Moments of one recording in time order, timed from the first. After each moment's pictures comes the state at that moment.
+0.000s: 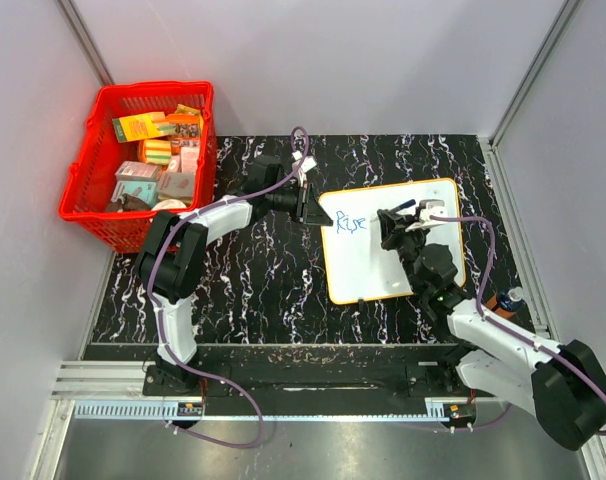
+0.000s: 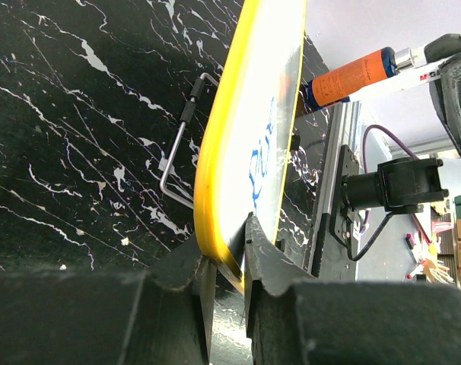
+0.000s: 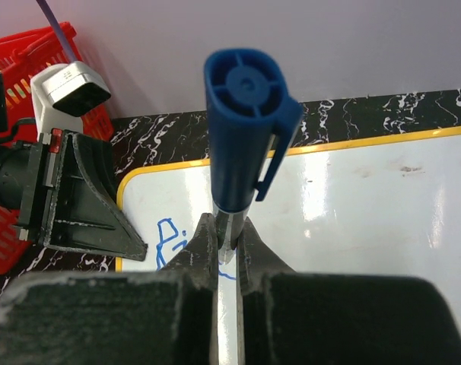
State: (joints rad) left arm -0.44 1.96 1.32 0.07 0.97 -0.35; right arm 0.58 1.01 0.38 0.74 0.33 0.24
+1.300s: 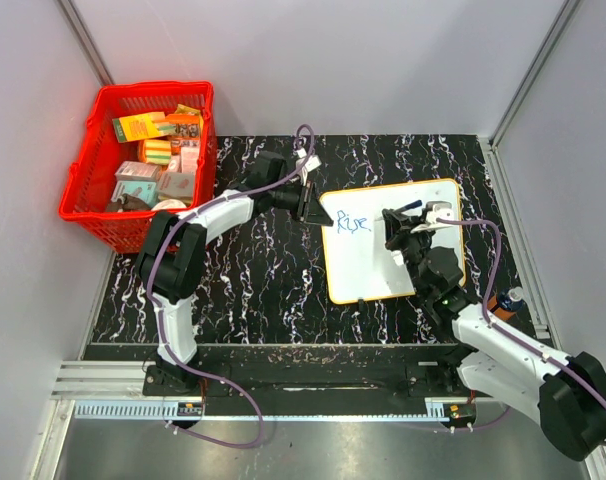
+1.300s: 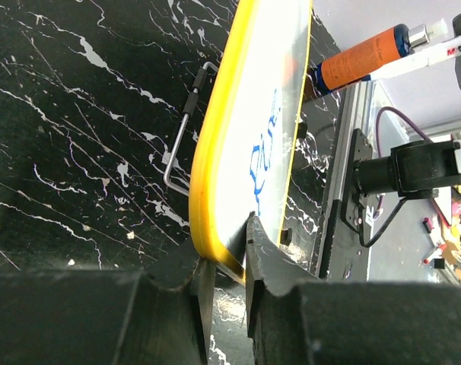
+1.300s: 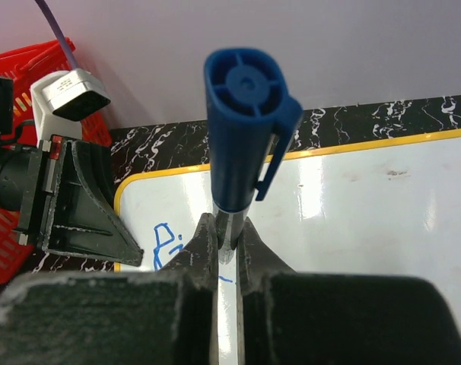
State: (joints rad) left arm -0.45 1.96 1.38 -0.06 0.96 -0.25; right arm 0.57 0.93 0.38 0.70 0.35 0.23
